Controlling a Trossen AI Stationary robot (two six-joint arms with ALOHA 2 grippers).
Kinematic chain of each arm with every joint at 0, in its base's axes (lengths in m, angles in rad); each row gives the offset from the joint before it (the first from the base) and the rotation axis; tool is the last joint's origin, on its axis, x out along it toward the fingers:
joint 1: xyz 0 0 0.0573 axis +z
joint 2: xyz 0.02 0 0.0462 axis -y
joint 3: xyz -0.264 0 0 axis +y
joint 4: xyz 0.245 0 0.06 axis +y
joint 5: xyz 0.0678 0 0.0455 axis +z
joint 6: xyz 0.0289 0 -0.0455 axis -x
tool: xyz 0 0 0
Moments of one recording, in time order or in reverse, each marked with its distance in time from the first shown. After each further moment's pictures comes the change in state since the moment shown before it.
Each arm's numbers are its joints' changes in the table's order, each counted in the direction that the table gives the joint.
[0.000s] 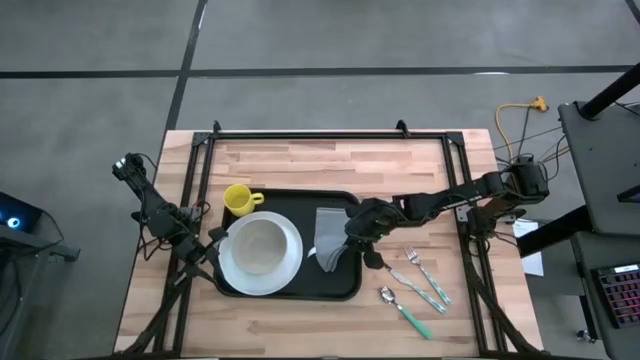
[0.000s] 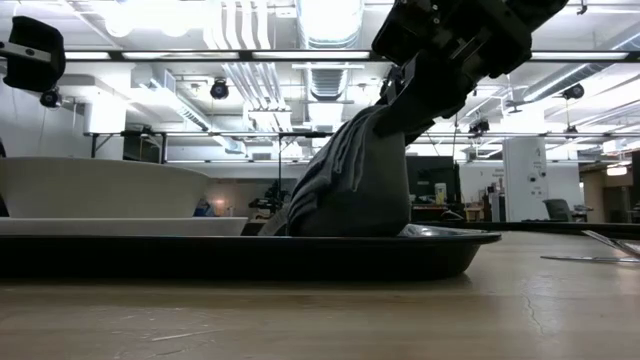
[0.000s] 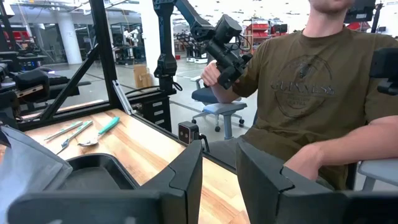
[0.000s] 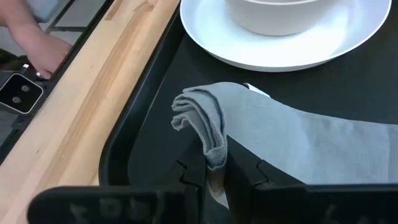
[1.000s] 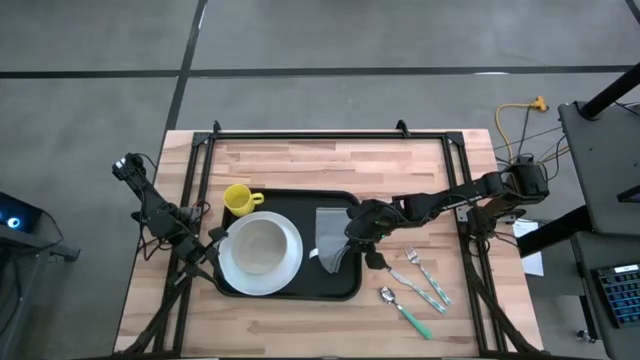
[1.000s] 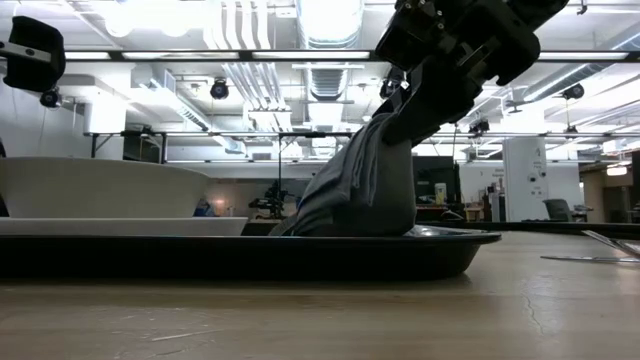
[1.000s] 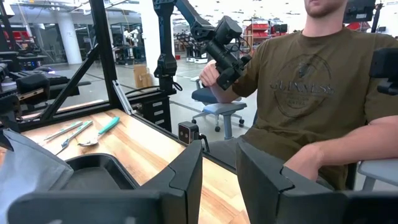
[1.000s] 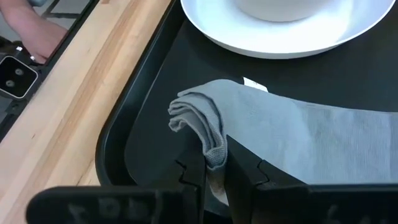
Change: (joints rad) left arm 0.000 0.000 0.000 0.000 0.000 0.000; right arm 0.004 0.000 0.001 0.042 -0.004 0.029
